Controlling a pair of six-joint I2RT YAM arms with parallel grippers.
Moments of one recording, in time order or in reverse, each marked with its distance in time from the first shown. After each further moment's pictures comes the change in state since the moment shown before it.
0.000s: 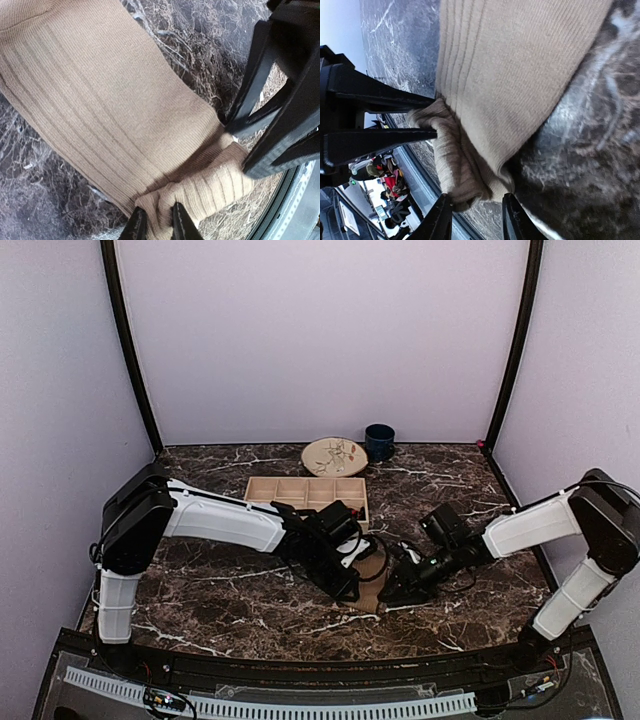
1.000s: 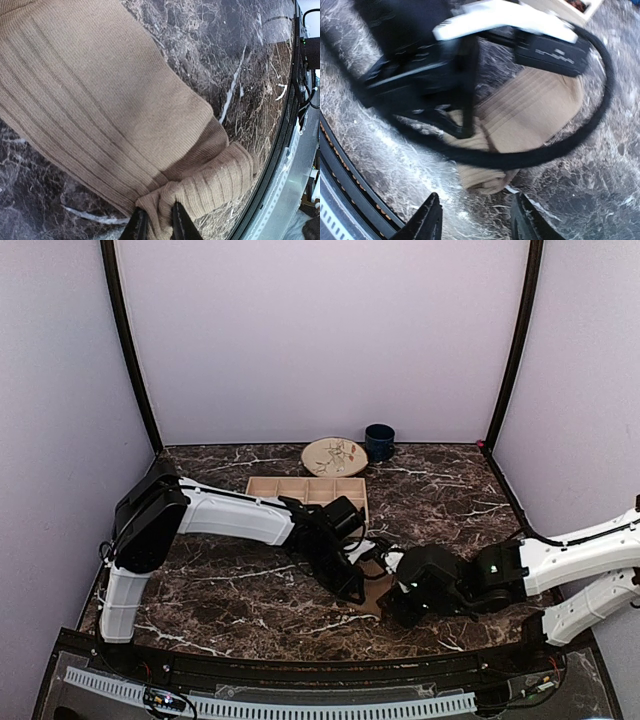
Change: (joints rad) left arm 0.026 0.073 0.102 -0.080 0.158 0.036; right arm 0.628 -0.372 0.079 -0.309 1.103 -0.205
